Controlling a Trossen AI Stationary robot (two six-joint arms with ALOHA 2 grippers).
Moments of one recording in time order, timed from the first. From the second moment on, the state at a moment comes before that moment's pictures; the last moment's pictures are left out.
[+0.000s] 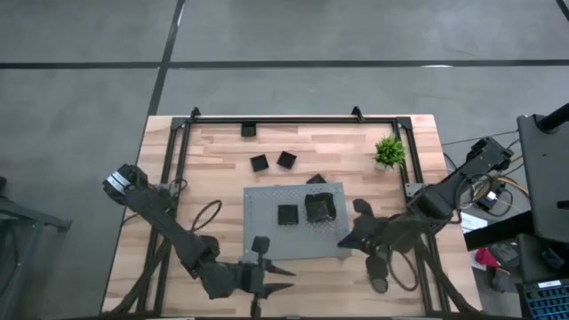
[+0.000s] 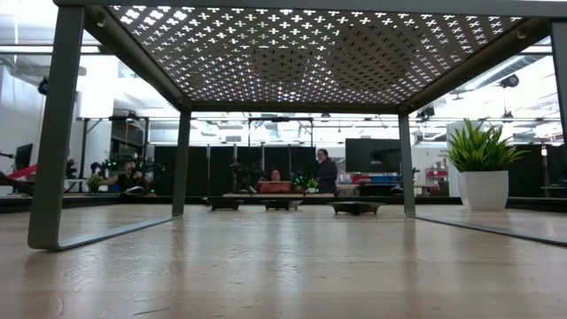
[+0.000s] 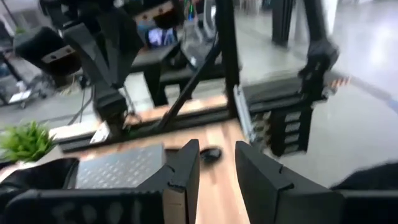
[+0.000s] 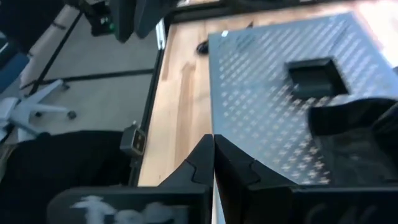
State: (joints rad) left arm -0.73 1.68 1.24 0.31 -0.64 0.03; right arm 0.65 1.28 1.23 -0.59 0.35 0.54
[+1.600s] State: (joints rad) left arm -0.78 1.67 1.03 0.86 -0.51 0.30; right arm -0.23 1.20 1.22 -0.83 0.29 0.47
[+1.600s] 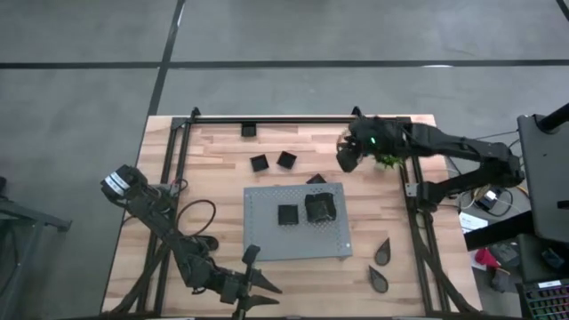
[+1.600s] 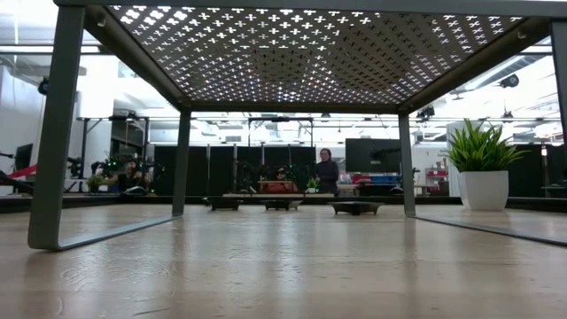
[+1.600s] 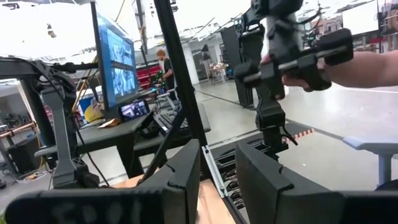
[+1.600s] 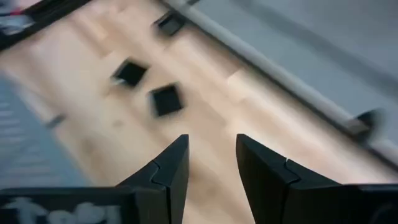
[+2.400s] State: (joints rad) left arm -0.78 1.60 1.03 0.86 -0.51 0.37; right arm -0.67 1.53 1.22 -0.83 -0.38 0.09
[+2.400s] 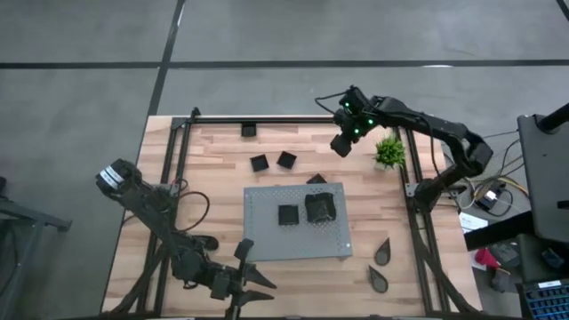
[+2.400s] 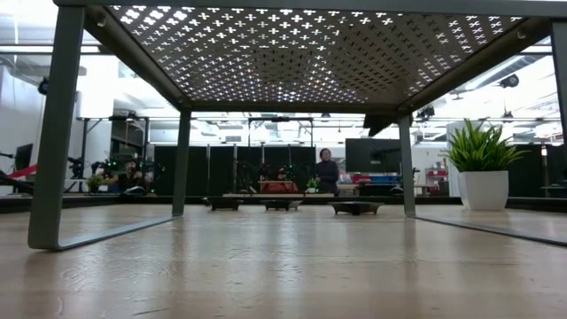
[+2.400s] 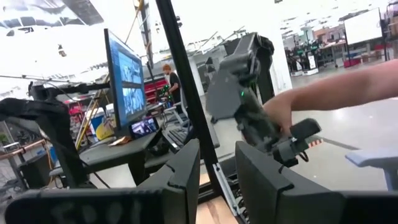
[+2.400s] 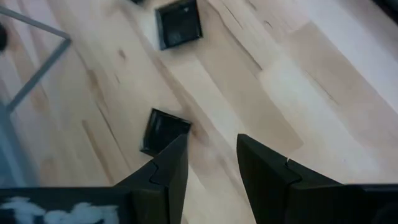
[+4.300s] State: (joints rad) left arm -0.79 1.55 1.02 0.83 -0.52 0.42; right arm -0.59 1.73 0.93 -0.46 -0.50 0.21
